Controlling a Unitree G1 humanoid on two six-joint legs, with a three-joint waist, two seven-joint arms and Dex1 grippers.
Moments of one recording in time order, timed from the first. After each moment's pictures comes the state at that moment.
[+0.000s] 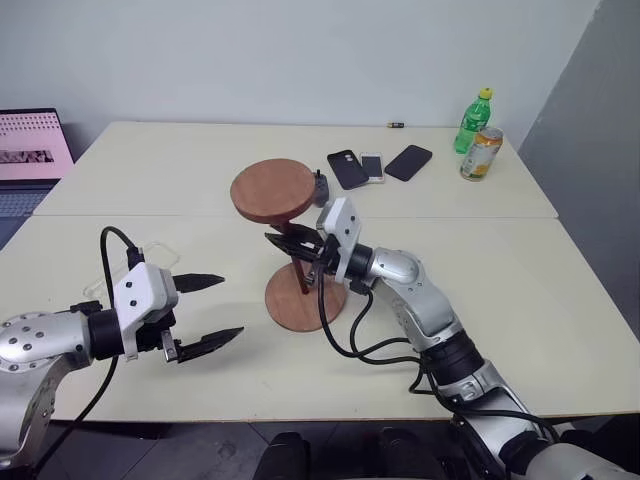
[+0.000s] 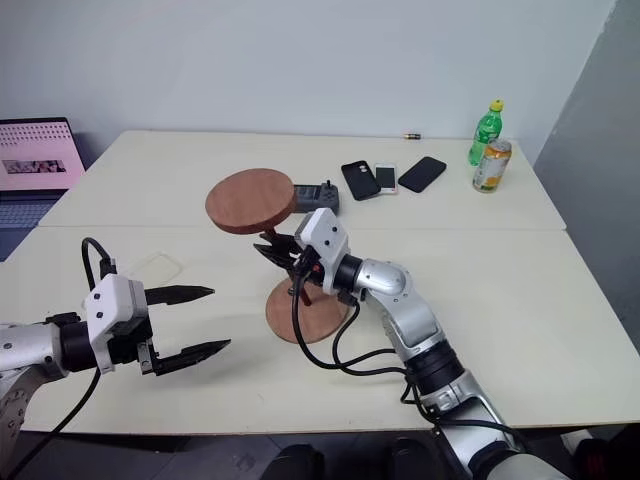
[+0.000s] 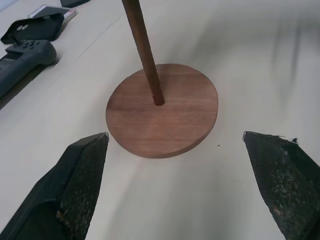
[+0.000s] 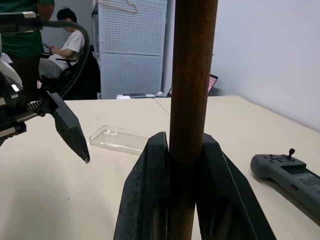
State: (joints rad) left arm 0.15 0.91 0.38 -0.40 -0.49 0.35 -1.11; right arm -0.63 -0.03 0.32 0.15 0.21 0.14 0.70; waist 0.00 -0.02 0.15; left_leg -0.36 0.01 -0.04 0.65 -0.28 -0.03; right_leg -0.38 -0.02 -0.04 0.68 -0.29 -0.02
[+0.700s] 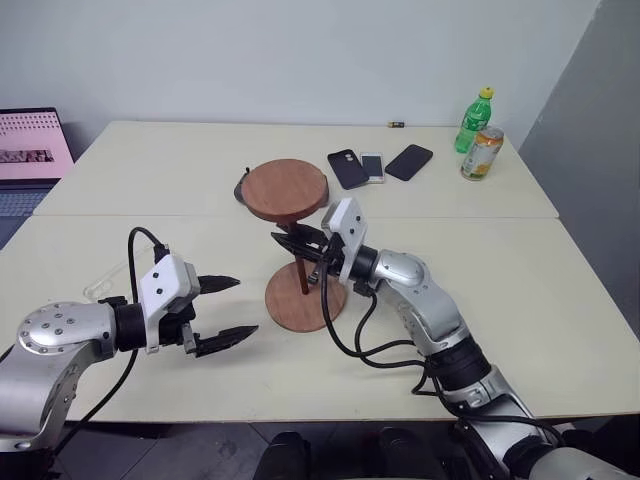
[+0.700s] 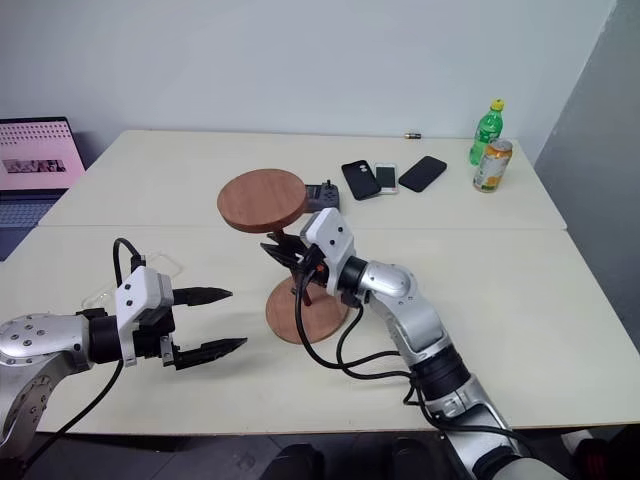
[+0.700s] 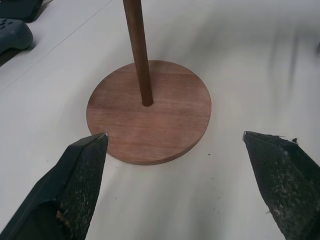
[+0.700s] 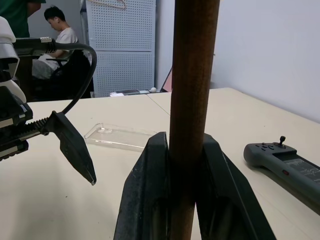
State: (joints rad) left arm 0.05 0.92 0.28 -0.39 -0.49 0.46 -1.08; right arm -0.60 -0.04 0.34 0.07 0.22 0.21 0.65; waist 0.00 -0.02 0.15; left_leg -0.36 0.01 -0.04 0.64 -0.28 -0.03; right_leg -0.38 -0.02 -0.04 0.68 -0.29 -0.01
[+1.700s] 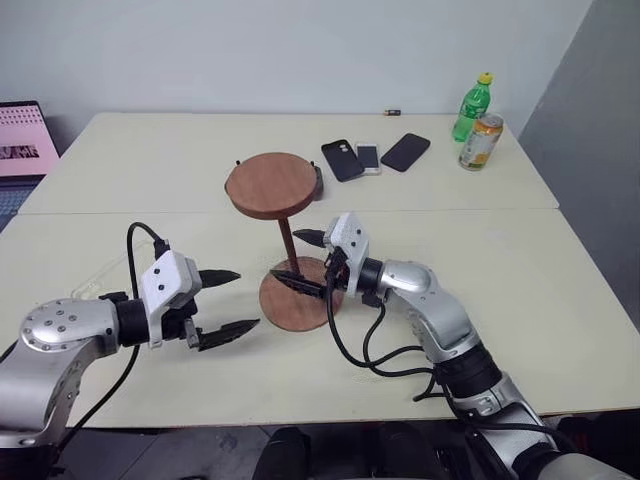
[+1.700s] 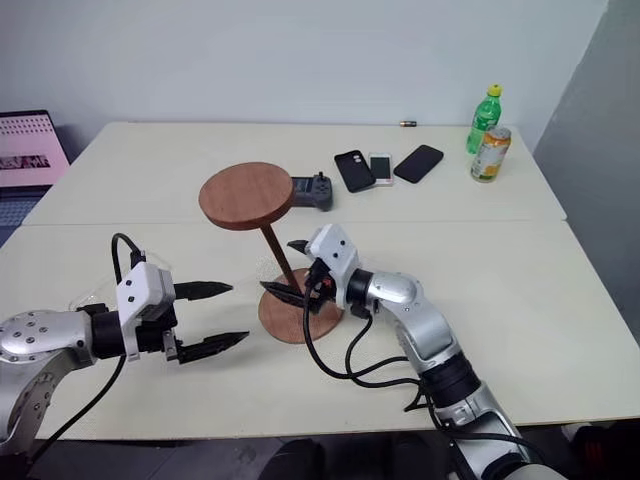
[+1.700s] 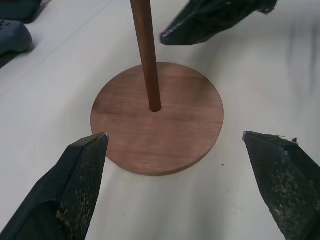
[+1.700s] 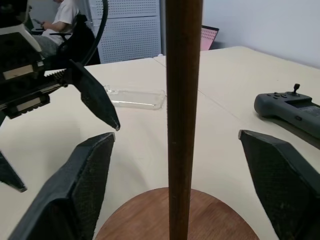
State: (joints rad) left arm 0.02 0.89 0.27 -0.39 -0.48 0.42 -1.05; right arm -0.56 -0.13 0.35 -0.03 0.21 0.34 0.74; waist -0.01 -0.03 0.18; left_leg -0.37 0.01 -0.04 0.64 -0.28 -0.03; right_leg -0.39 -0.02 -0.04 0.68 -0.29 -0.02
